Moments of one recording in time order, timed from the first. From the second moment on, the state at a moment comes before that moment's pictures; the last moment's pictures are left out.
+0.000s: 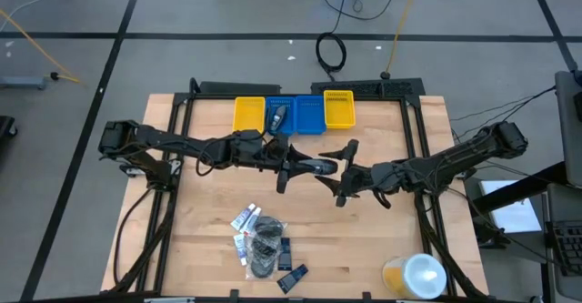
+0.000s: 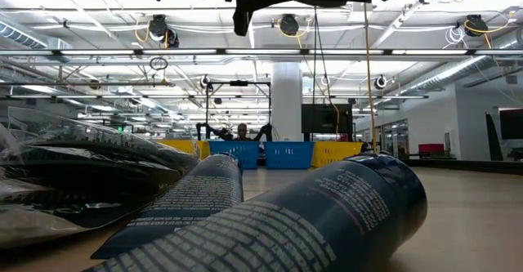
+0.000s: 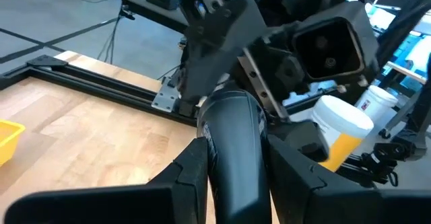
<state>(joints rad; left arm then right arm) 0.00 1.54 1.02 0.42 0.08 -0.34 0.30 1.22 0.75 0.29 0.61 -0.52</state>
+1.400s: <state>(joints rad) 0.28 1.54 1.02 0.07 -0.29 -0.28 0.42 1.22 0.75 0.27 0.73 -0.39</state>
